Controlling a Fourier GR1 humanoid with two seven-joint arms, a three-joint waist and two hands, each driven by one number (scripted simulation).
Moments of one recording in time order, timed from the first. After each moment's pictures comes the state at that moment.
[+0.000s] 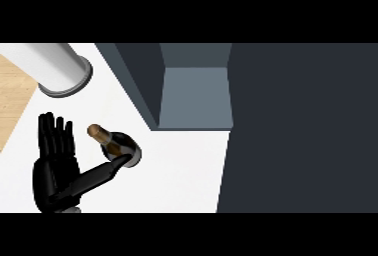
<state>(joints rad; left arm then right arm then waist) 0.10 0.08 -0.13 -1.79 0.16 0.57 -0.13 -0.09 -0.07 0.11 -2.46 -0.10 0.06 0.57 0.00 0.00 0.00</state>
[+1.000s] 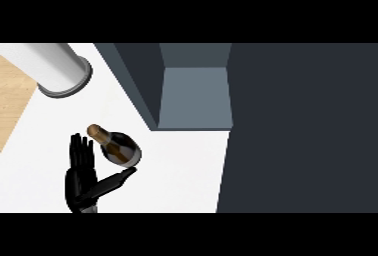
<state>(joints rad) 0.04 0.02 0.05 -1.19 0.33 0.26 -0.56 -0.10 -0.05 0.12 -2.47 -0.10 0.06 0.60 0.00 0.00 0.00</state>
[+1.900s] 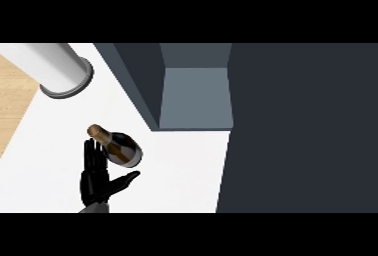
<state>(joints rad) -0.19 0.03 0.18 -0.61 0.43 -0.03 -0.88 -0.08 -0.04 0.15 -2.47 -0.07 0.07 0.57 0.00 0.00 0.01</state>
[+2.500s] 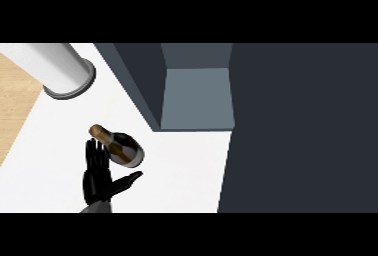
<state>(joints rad) -0.23 0.03 0.20 -0.52 0.41 -0.05 -0.97 -0.10 -0.04 0.14 -2.47 -0.07 0.07 0.60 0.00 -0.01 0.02</state>
